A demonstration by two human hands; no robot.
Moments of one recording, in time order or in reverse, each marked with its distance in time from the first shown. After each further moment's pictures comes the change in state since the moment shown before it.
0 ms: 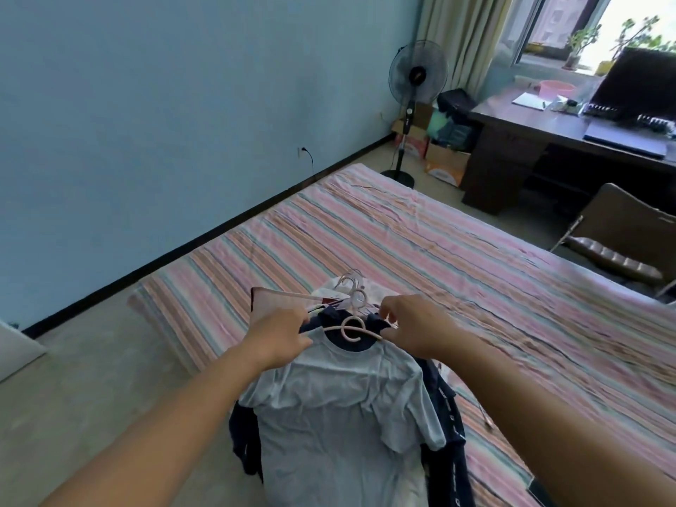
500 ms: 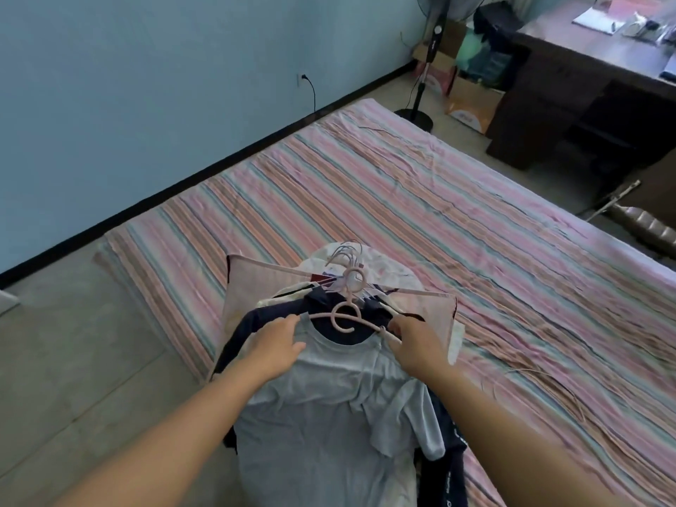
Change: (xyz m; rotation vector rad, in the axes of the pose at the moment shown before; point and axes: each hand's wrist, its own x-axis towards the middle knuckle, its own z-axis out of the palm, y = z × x) left_hand 0.154 -0.033 0.127 -0.169 -0.076 -0.173; right_hand 0.129 0.115 0.154 0.217 -0.051 0.256
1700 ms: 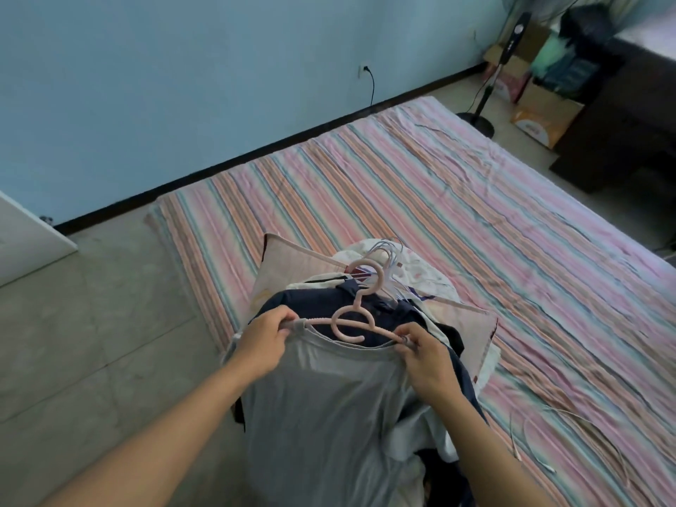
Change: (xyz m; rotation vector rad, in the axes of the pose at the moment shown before) left_hand -0.012 -0.066 0.030 -0.386 0.324 -0.043; right_hand -0.001 -0.007 0.043 0.401 0.051 -0.105
